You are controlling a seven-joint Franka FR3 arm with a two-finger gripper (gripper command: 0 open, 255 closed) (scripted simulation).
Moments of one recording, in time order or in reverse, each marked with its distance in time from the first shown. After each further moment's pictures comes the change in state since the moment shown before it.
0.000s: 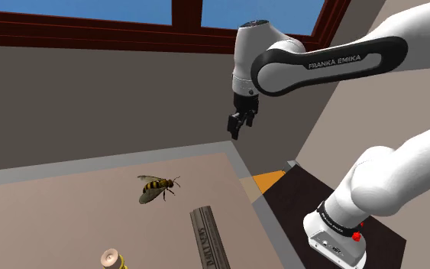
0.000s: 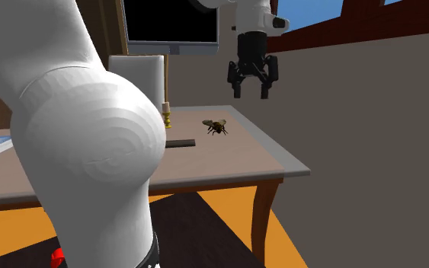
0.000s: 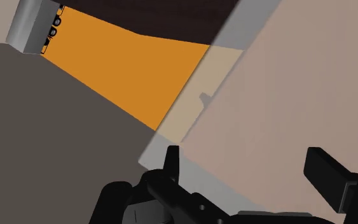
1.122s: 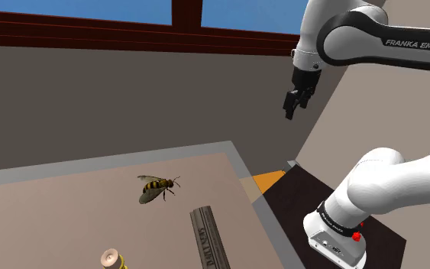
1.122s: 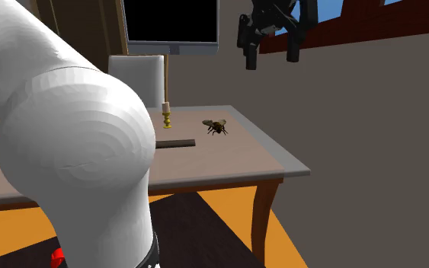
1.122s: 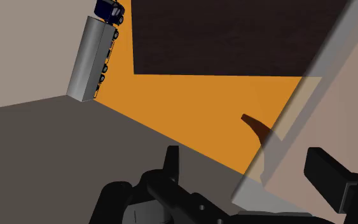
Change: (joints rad) arm -0.106 -0.414 -0.187 -0.103 -0.103 -0.321 -0.133
